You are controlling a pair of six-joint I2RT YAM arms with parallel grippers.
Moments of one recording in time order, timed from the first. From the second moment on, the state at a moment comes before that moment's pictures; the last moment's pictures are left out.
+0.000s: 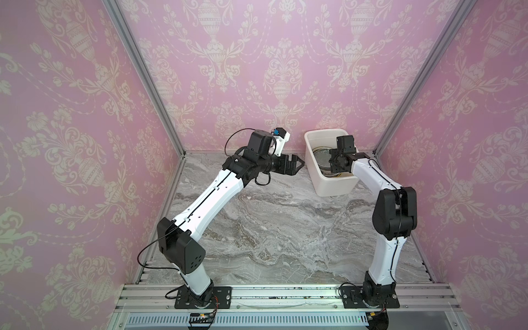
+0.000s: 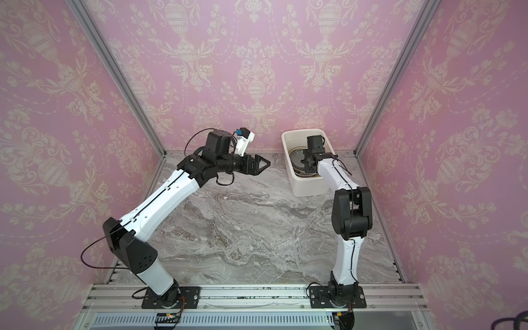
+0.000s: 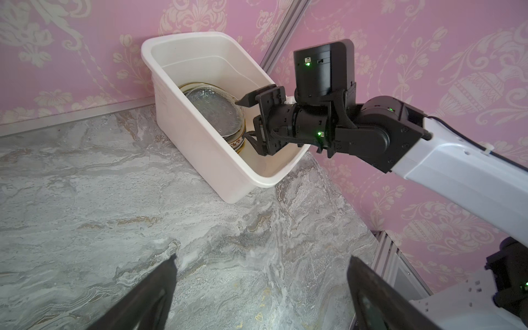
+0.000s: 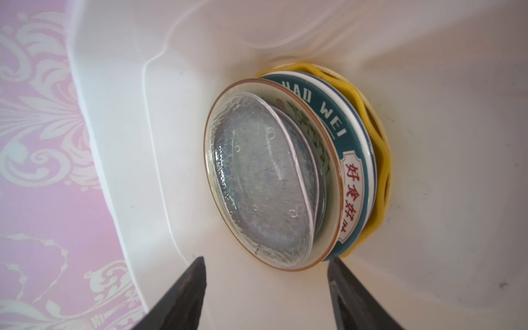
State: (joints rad) left arm -0.57 1.67 1.78 -0.60 0.37 -0.34; right arm 0.10 1.98 1.71 -0.49 0.14 1.54
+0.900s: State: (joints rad) left arm -0.47 1.02 1.27 -0.56 -0.09 -0.30; right arm 0.09 1.09 1.18 -0.36 -0.04 0.68
